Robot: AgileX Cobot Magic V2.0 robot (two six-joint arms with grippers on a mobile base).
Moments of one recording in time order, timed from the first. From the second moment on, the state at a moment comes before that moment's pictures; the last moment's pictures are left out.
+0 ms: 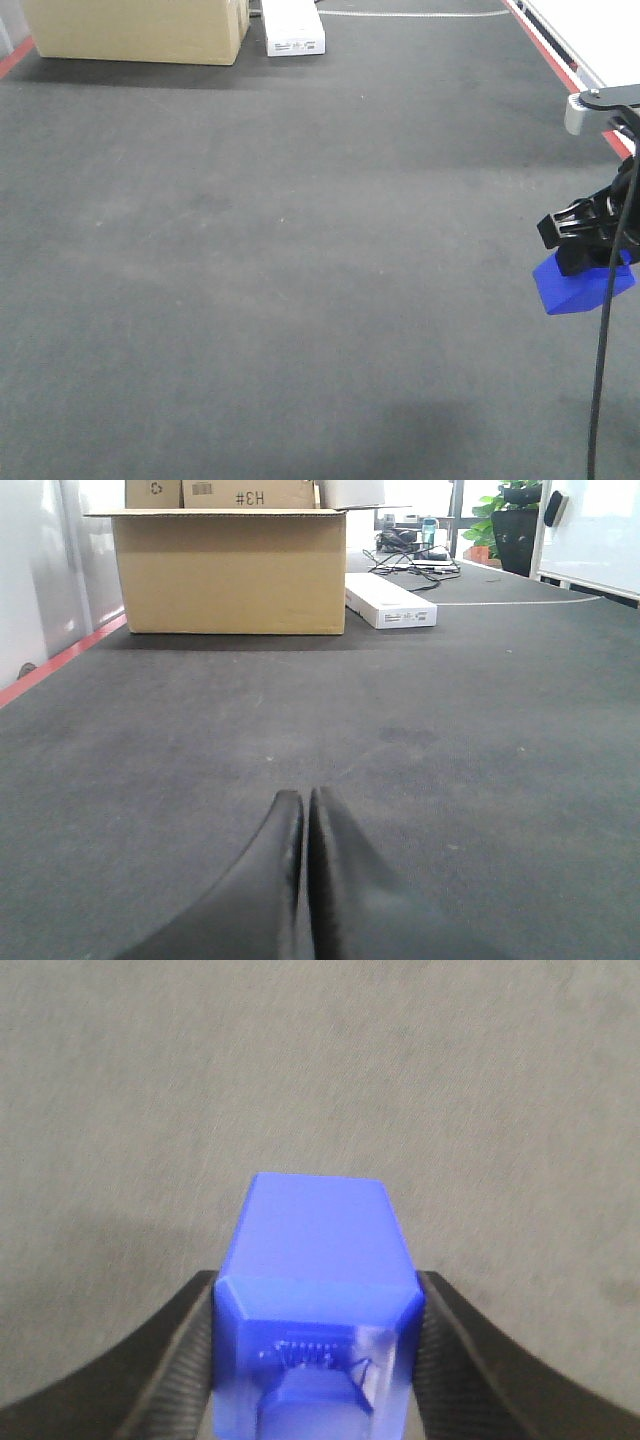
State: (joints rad) left arm -0.02 -0.01 0.03 0.03 0.10 -0.04; right arm 0.12 1.36 -1.30 0.03 1.25 -0.10
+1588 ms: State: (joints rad) left arm -0.02 -0.01 0.03 0.03 0.10 -0.04; right arm 0.12 1.36 -1.30 0.03 1.25 -0.10
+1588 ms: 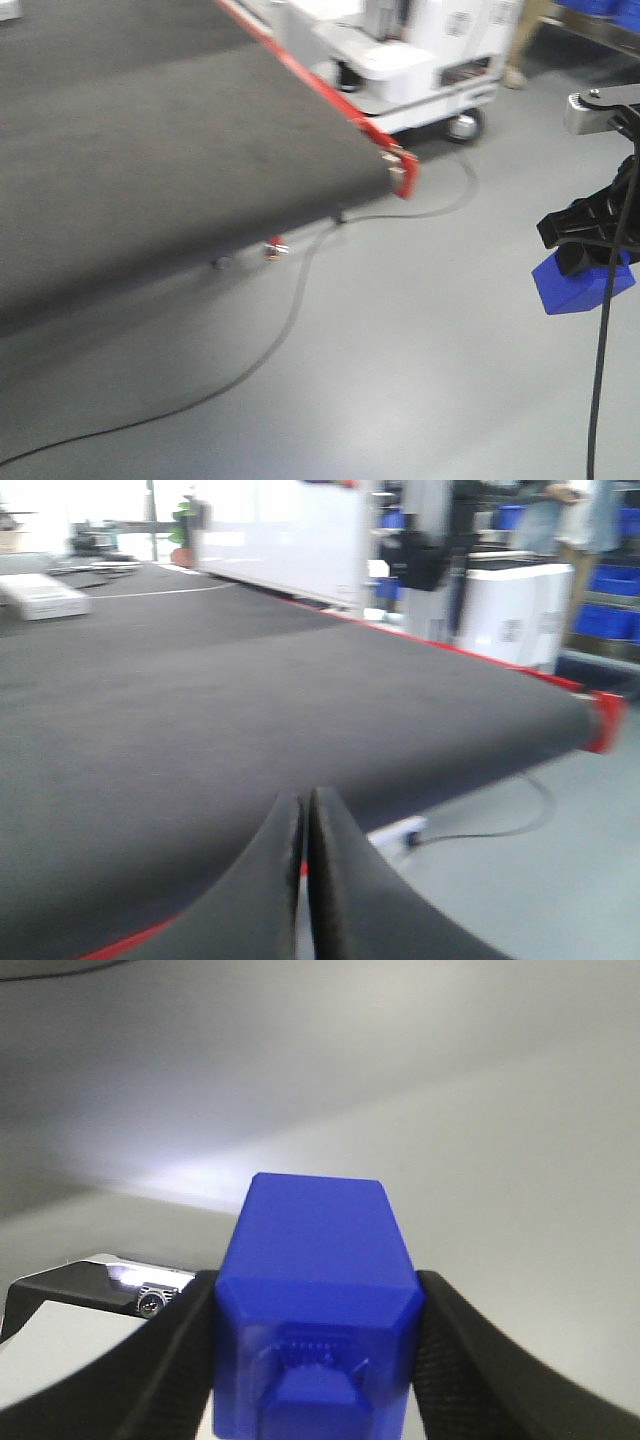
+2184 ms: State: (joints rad) left arm -0.02 -0.01 0.03 0.03 0.10 -0.04; right arm 0.12 1.36 -1.30 0.02 1.25 -0.10
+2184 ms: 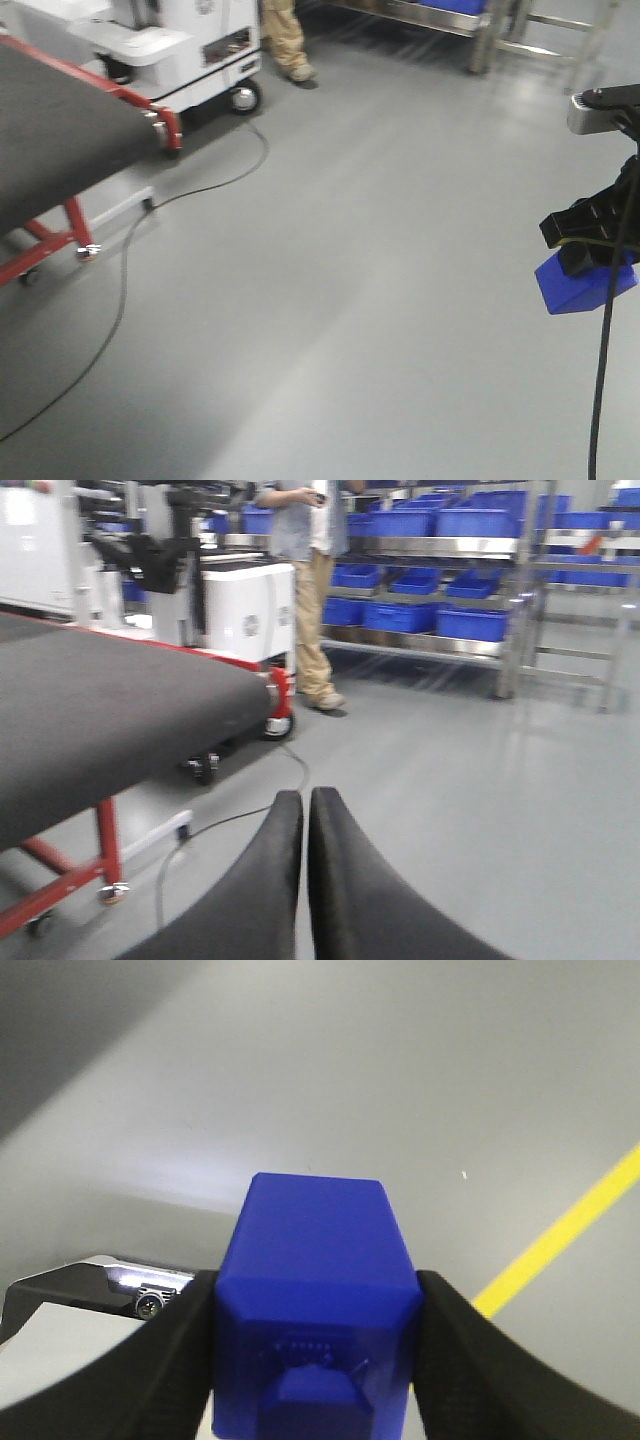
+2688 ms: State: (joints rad) left arm -0.02 -0.01 0.03 0.03 0.10 -0.04; right arm 0.12 1.36 -1.30 0.02 1.25 -0.10
